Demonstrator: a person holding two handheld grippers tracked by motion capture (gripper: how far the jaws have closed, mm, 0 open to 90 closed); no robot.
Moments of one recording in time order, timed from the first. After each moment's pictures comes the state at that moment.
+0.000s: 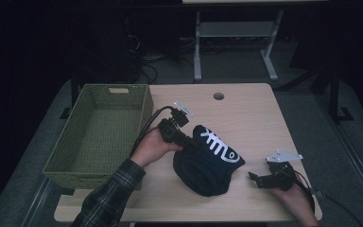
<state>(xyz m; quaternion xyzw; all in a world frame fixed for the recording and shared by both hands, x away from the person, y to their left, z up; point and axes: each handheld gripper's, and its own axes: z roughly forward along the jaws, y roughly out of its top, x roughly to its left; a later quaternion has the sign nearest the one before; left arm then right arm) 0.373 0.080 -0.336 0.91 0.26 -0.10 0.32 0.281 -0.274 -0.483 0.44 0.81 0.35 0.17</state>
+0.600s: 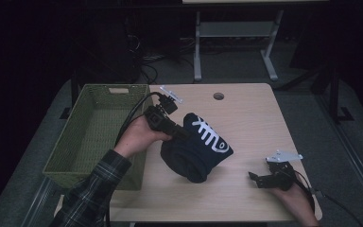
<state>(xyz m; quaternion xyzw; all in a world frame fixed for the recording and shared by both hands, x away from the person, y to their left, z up) 0.372 0.108 -0.283 0.91 0.26 -0.08 0.32 0.281 -0.274 -0.483 0.44 0.81 0.35 0.17</state>
